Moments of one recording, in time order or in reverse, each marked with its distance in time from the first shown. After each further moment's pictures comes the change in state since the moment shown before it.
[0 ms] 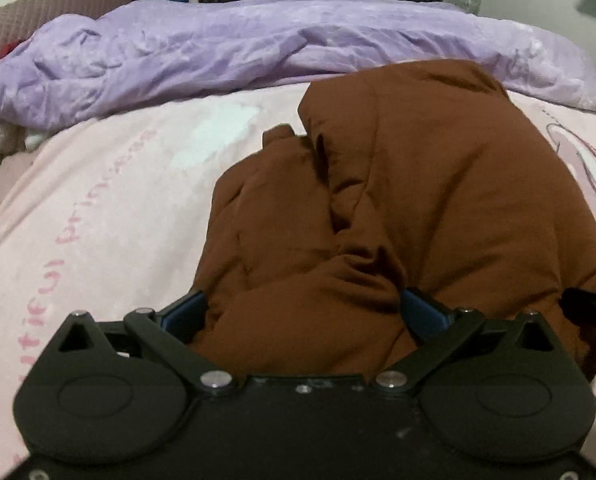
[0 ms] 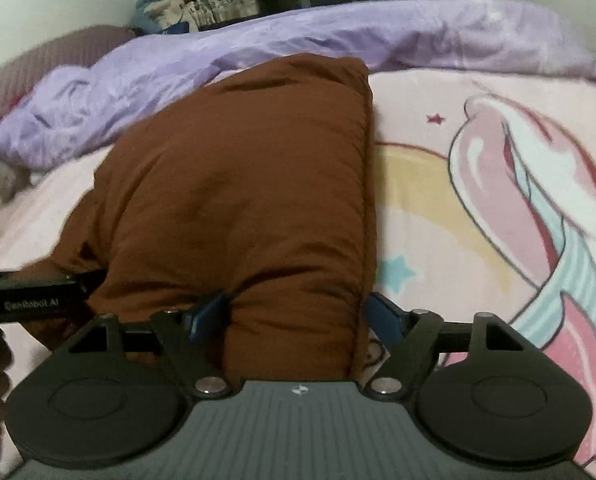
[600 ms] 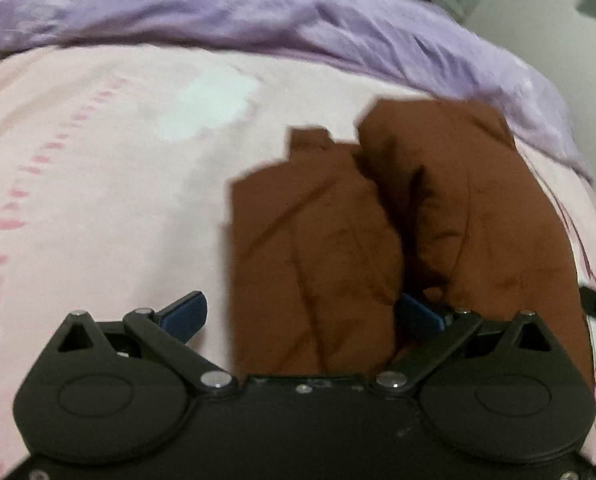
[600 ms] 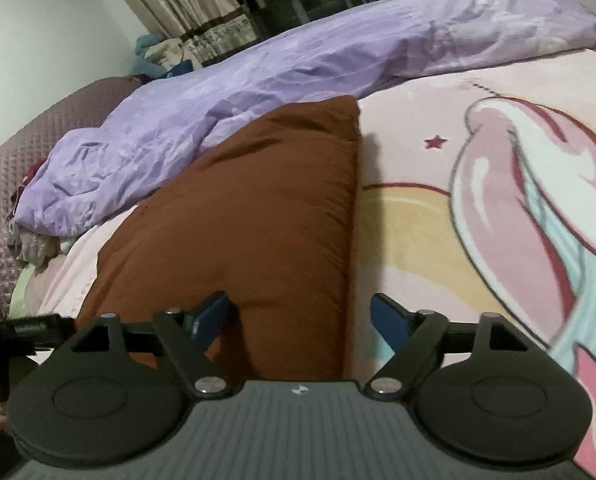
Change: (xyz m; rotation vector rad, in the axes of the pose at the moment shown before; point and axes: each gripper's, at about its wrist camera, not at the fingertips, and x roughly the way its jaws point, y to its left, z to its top) left arm 0.055 0.080 0.033 -0.181 0.154 -0.289; right arm 0.014 -0.042 0.043 0.131 -0.047 0.135
